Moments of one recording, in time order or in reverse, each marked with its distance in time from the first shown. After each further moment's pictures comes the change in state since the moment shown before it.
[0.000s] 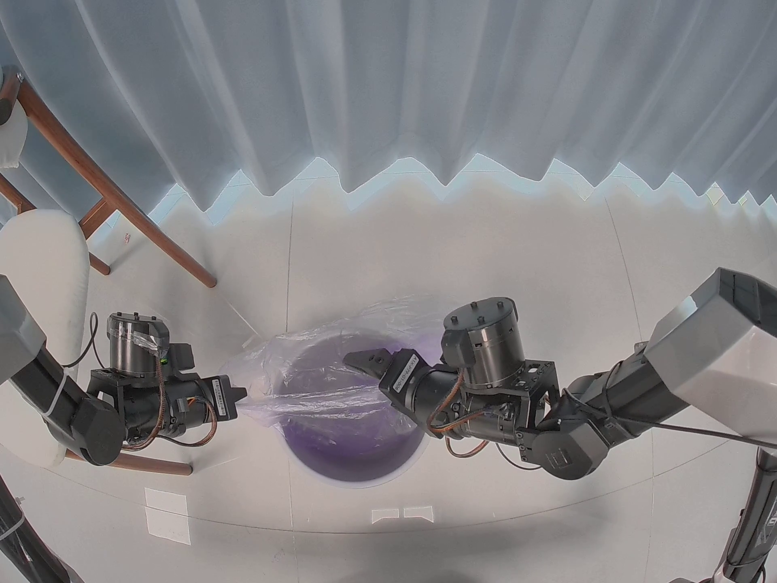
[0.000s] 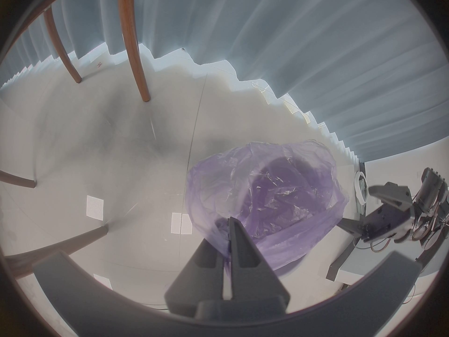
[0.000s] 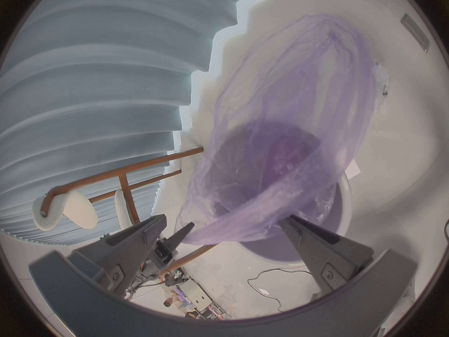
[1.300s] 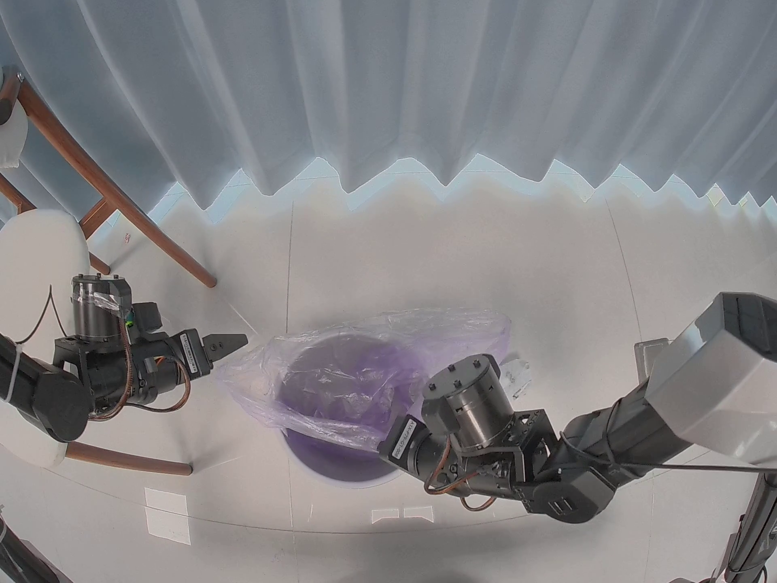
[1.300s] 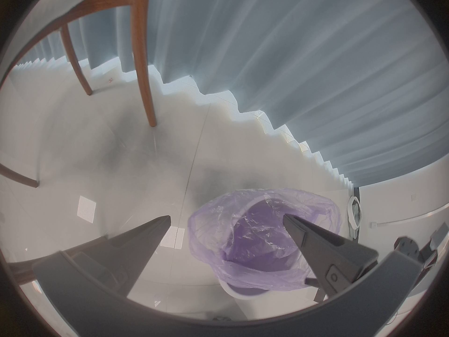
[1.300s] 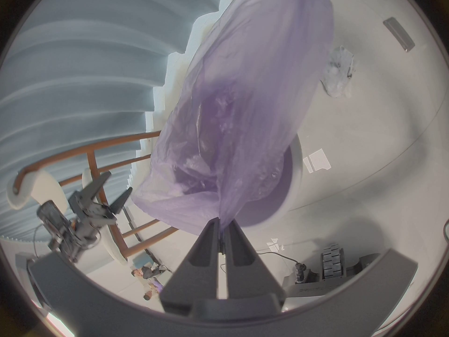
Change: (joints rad) left arm 0.046 -0.153 -0.071 0.093 -0.010 -0.088; right arm 0.090 -0.025 0.111 0.126 -0.094 0.007
